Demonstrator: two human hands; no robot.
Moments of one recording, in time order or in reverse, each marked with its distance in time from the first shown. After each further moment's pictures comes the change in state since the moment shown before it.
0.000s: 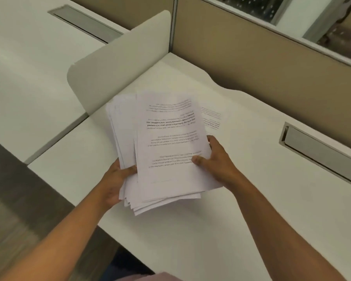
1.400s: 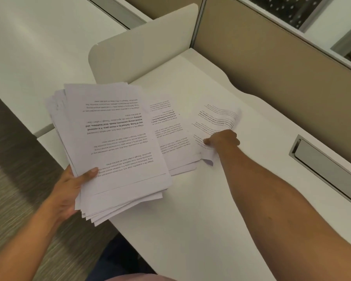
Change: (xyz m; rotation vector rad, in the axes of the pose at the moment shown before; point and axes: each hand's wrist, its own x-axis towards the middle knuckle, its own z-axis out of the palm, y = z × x) left_hand -0.065 -0.021 -0.110 -0.078 0.269 0.148; right_hand 0.135 0.011 0.010 -0.536 0.290 0.677
